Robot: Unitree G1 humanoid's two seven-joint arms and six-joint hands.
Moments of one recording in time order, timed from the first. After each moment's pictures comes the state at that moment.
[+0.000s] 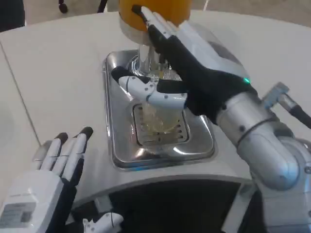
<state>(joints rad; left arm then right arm) 0.33 0.39 0.04 -0.42 0.87 -0.18 0.22 -0.77 -0.28 0.47 -0.59 -0.76 0.77 0.49</state>
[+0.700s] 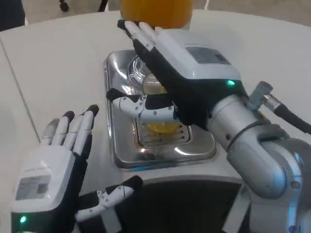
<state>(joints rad) 0.12 0.34 -0.04 -0.32 0.91 -0.08 0.23 -0.77 -0.23 0.51 -0.59 -1.06 0.69 0.70</state>
